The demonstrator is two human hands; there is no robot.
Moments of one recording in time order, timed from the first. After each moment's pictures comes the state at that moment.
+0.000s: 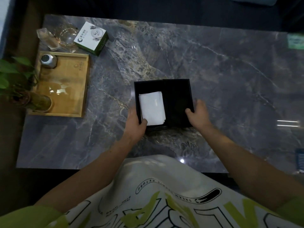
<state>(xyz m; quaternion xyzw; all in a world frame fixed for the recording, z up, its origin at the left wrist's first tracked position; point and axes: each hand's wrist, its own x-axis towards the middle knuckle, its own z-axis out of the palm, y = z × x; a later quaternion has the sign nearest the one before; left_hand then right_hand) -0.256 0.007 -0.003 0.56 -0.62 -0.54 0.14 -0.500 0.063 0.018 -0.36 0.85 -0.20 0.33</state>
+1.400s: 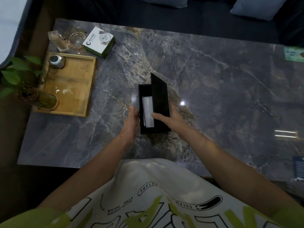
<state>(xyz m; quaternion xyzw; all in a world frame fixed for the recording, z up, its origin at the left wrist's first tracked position) -0.262 -0.004 0.036 0.57 -0.26 -0.76 0.20 -0.417 0.042 0.056 -0.30 0.70 -0.30 0.57</state>
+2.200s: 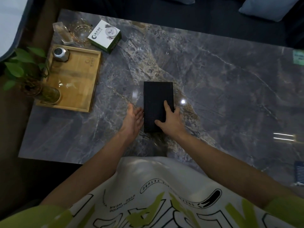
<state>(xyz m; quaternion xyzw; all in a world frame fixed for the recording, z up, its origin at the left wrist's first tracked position) -0.244 -0.013 0.022 0.55 -0.16 -0.78 0.24 -0.392 0.035 0.027 -0.45 0.81 -0.03 0.38</state>
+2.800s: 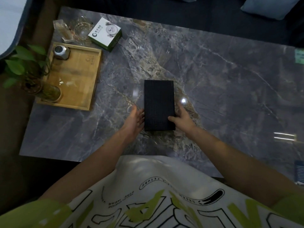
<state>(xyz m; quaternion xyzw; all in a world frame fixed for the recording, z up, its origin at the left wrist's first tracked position) -0.241 -0.011 0.012 0.57 -0.18 -0.79 0.16 -0.433 0.044 0.008 -0.24 0.74 -0.27 0.57</state>
